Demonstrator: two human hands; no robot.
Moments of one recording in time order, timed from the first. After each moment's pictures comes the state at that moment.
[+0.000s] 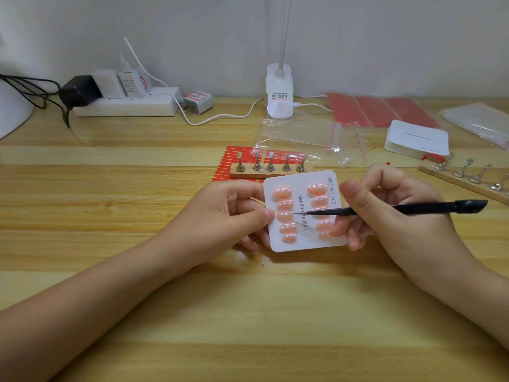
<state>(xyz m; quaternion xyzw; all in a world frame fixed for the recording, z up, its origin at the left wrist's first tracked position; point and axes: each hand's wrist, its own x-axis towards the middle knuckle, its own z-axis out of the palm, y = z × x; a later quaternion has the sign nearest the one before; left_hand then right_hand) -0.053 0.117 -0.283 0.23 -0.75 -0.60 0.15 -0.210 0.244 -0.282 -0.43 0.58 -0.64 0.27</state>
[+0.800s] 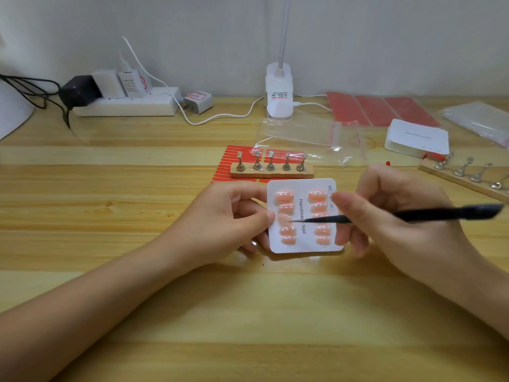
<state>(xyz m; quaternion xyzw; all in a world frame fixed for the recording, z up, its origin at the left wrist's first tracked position) -0.052 0.120 -0.284 0.23 -0.77 -0.57 0.16 -0.212 0.247 -0.280 -0.56 0.58 -0.56 0.19</state>
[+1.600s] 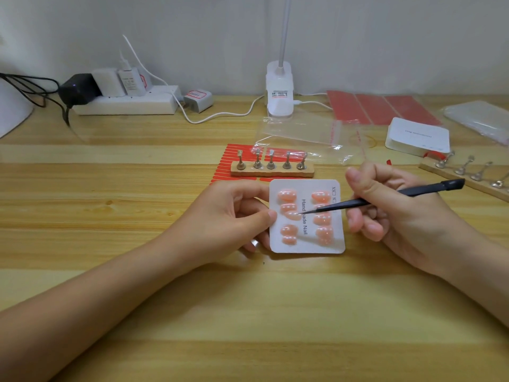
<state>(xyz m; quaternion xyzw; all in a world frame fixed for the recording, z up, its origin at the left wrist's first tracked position) -0.054 0.119 -0.284 0.22 -0.78 -0.57 0.16 -0.226 0.238 -0.280 -0.35 0.54 -0.63 0.43</state>
